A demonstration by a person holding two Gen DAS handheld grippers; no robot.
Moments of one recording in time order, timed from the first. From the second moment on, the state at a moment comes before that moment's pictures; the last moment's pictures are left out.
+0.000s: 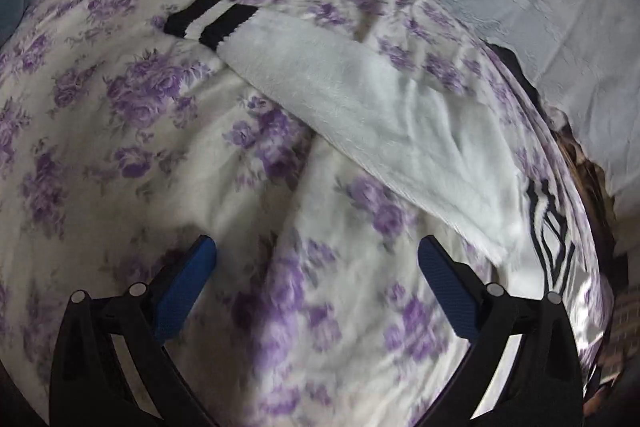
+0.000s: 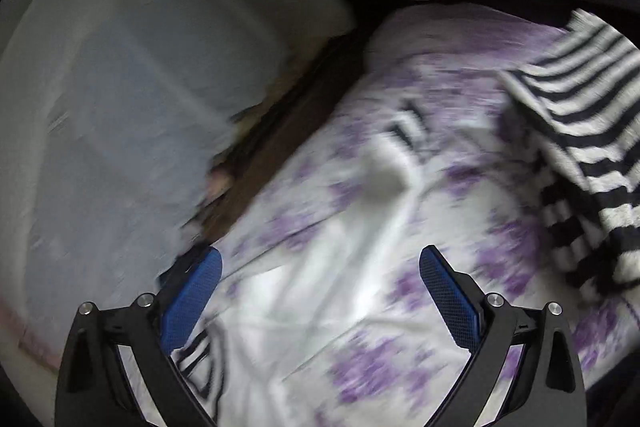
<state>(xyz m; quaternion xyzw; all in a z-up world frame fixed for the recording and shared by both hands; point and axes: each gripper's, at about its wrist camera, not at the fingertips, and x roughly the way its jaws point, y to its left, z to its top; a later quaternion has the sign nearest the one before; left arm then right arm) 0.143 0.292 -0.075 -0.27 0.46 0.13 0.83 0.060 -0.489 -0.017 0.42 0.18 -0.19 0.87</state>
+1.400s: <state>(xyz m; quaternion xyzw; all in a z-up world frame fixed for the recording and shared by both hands) 0.222 0.274 -0.084 -0.17 0.42 0.19 0.87 0.147 -0.538 -0.117 0.53 0.14 -0.12 0.83</state>
